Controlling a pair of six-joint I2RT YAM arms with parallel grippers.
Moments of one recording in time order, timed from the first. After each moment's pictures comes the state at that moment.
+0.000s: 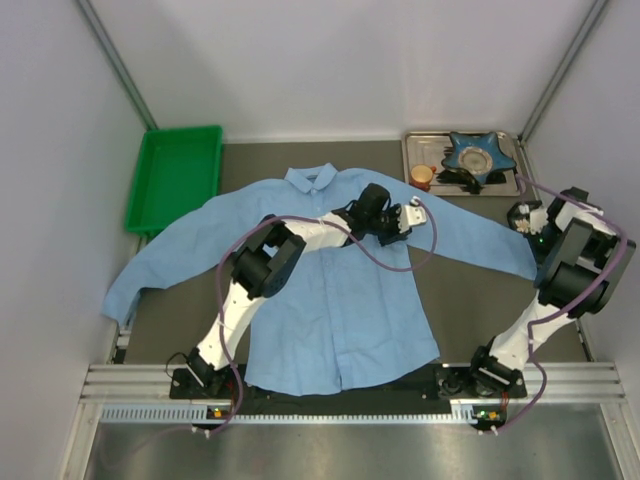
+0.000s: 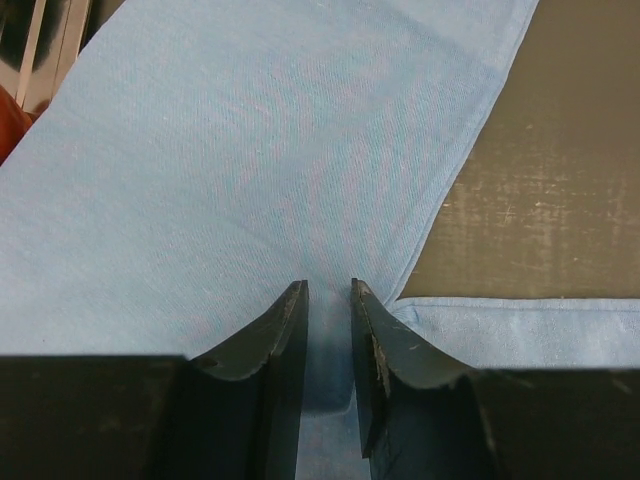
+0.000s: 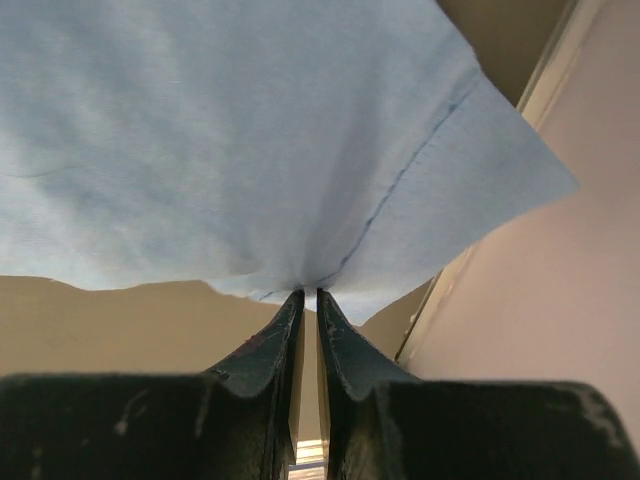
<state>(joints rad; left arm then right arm) -0.78 2.36 1.70 0.09 0.48 0.53 -0.53 1.83 1.23 -0.83 0.09 -0.64</state>
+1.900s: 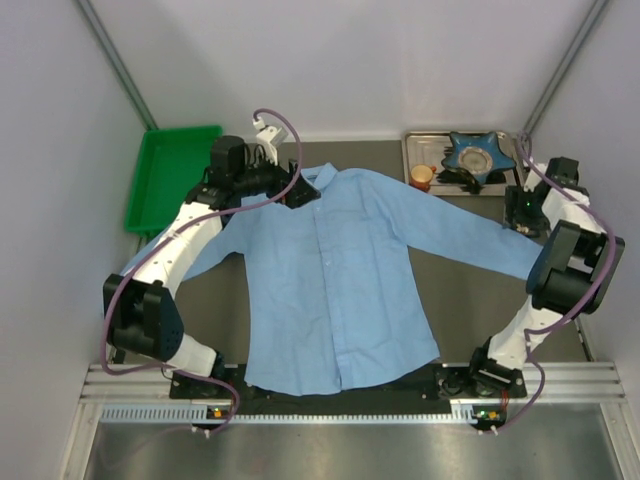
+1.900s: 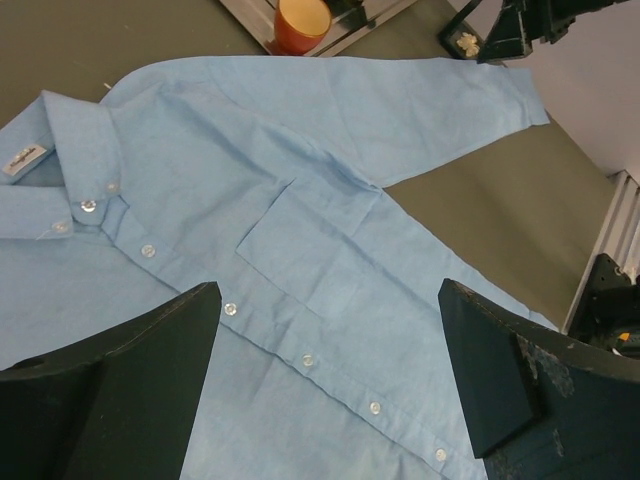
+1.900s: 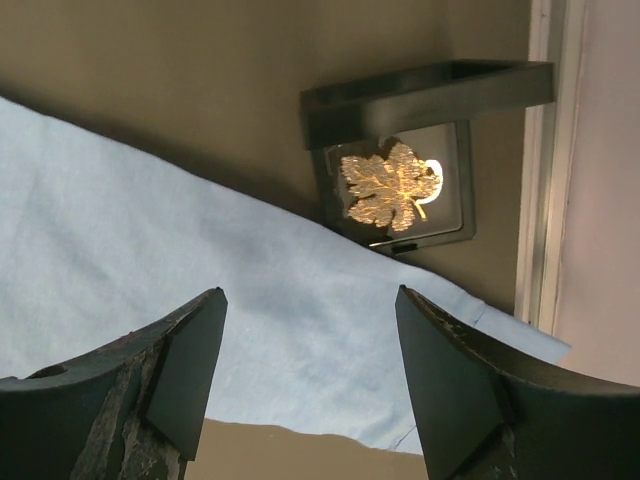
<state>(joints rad) -0.26 1.50 1.27 -0.18 0.71 -0.14 -0.39 1.79 1.31 -0.57 -0.10 -0.26</state>
